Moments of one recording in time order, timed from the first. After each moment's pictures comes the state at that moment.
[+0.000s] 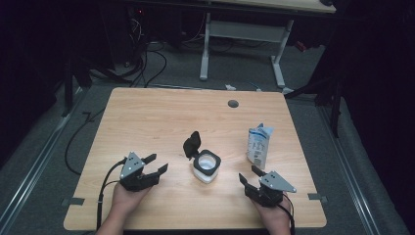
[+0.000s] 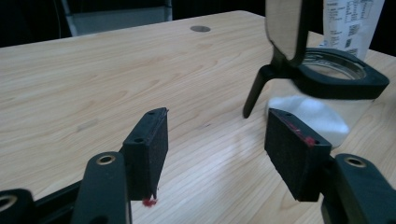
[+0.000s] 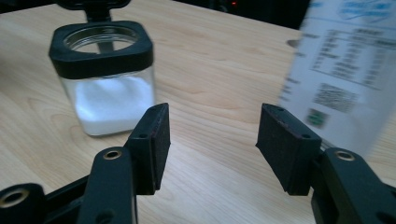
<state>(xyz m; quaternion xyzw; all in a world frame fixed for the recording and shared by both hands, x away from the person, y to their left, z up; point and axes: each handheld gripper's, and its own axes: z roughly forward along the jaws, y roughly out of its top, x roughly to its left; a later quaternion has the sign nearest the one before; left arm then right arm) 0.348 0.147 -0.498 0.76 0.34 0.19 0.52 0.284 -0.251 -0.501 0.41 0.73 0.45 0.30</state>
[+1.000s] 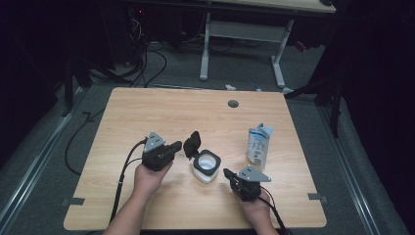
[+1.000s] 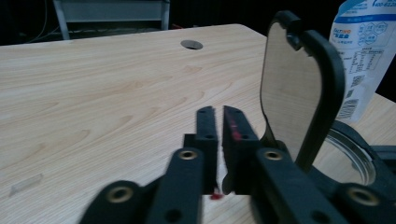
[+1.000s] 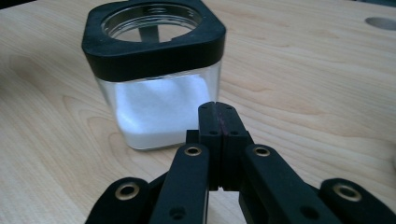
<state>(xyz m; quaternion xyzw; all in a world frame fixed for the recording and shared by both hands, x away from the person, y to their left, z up) 0.390 0.095 -0.471 0.74 0.38 0.16 0.53 0.311 -0.205 -0.520 0.40 0.76 0.45 0.24</state>
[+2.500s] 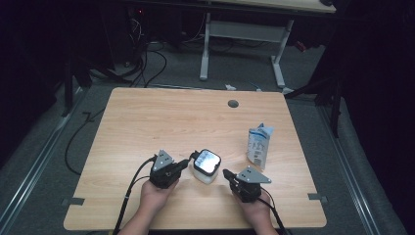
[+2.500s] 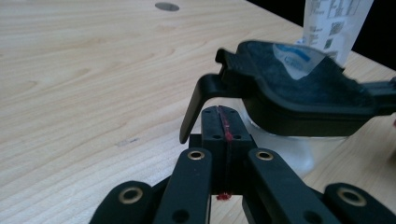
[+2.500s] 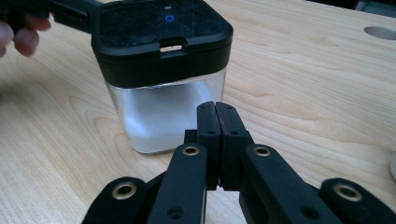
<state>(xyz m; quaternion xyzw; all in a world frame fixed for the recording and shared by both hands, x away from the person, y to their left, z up) 0.357 0.078 -0.509 0.76 0.37 0.14 0.51 0.306 -0.205 -0.516 0.39 0.76 0.45 0.25</state>
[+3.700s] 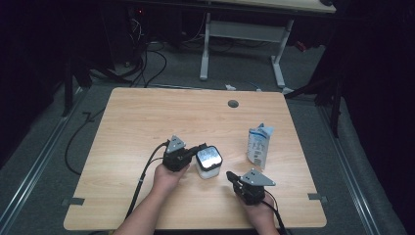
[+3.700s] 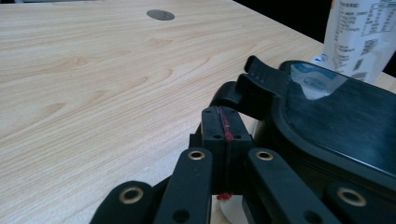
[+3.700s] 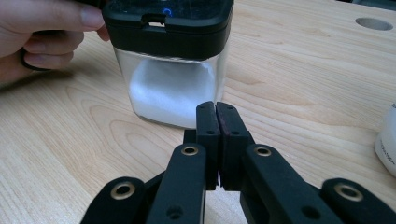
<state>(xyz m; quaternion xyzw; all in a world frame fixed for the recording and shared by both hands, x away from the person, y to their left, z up) 0.413 0.049 -0.516 0.76 0.36 0.12 0.52 0.300 -0.215 -0.519 0.40 0.76 0.45 0.25</state>
